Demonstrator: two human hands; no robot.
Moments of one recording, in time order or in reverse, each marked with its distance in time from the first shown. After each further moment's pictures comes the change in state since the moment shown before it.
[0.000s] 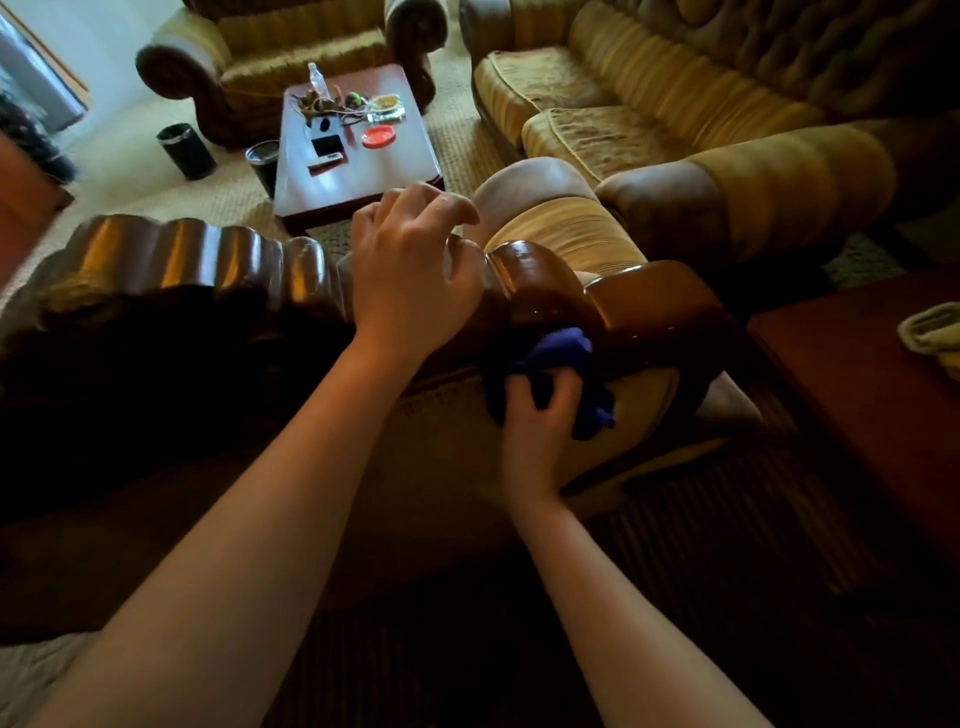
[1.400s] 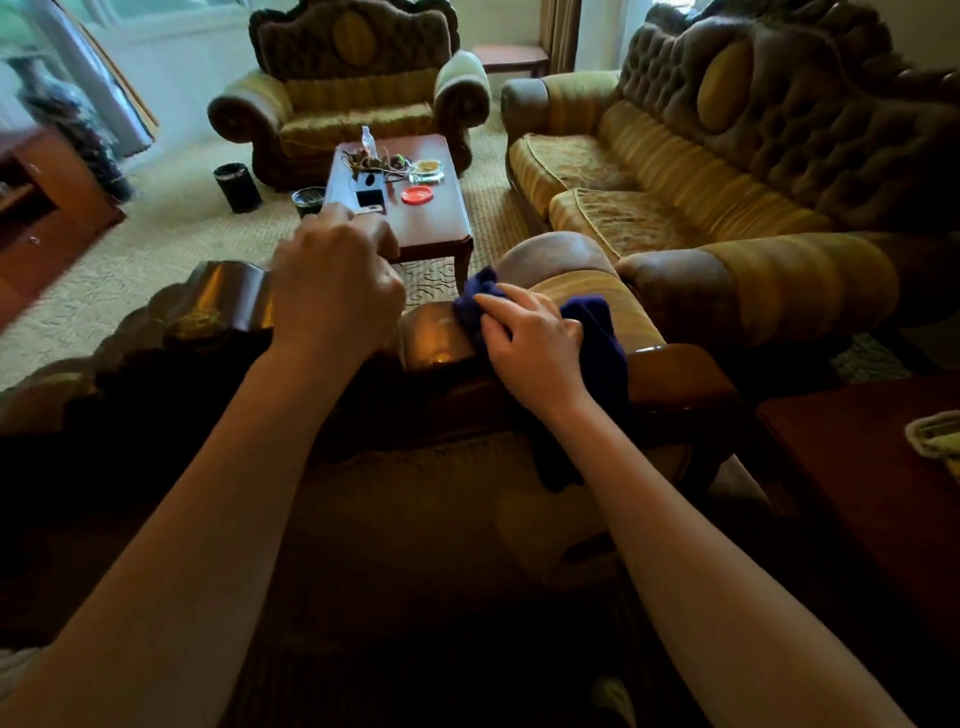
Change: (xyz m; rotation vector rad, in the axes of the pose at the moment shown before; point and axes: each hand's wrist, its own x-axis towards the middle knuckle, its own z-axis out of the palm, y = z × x) left_hand 0.020 -0.037 -0.088 0.290 0.052 -0.244; right_hand 0.074 -0.080 0.053 -0.883 -0.471 -0.684
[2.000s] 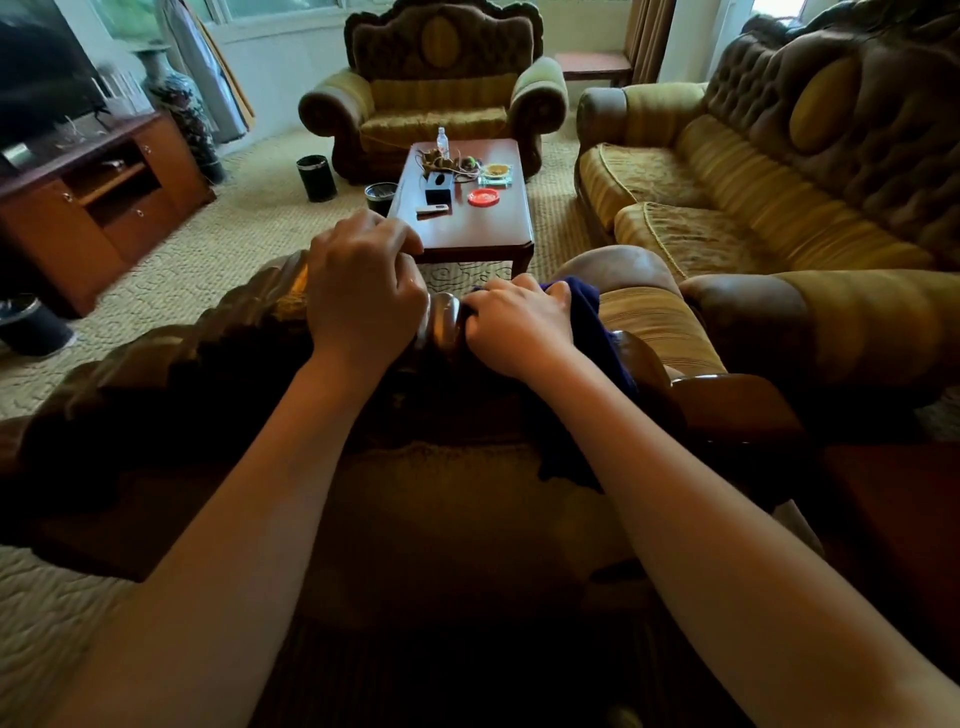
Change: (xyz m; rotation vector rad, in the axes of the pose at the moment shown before) left_hand -0.009 -0.027 -0.009 -0.061 0.137 -0.083; right_hand 0.039 -0.063 0.018 -0.432 -0.433 -0.160
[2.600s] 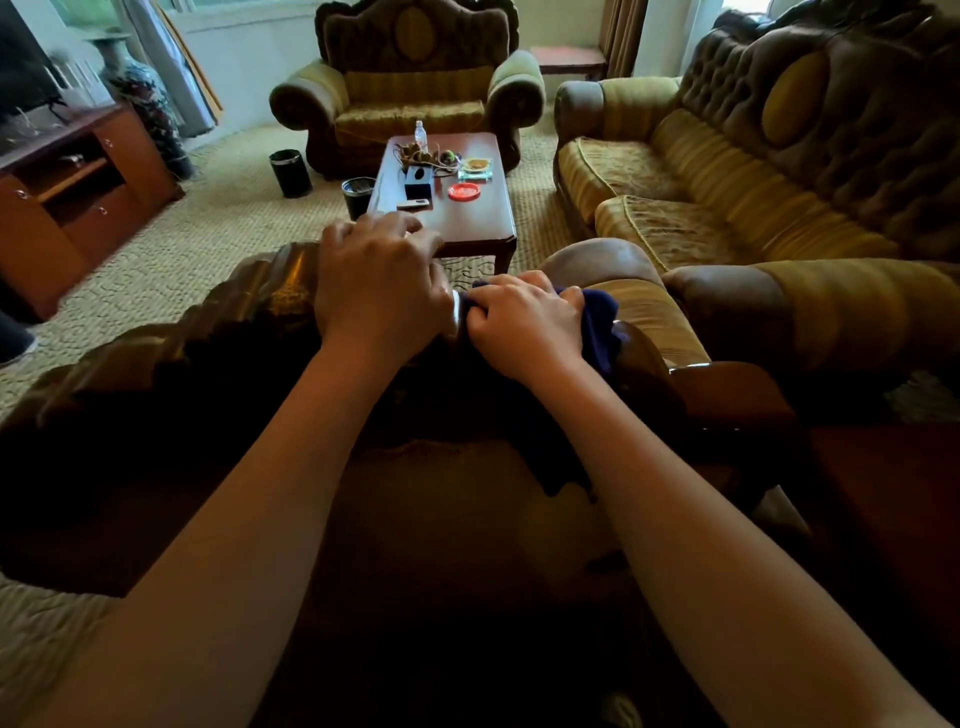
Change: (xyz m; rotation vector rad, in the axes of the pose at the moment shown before) left_hand 0.003 -0.007 0.016 0.325 -0.168 0.195; right_hand -0.011 -0.001 0.007 0.096 0.119 0.108
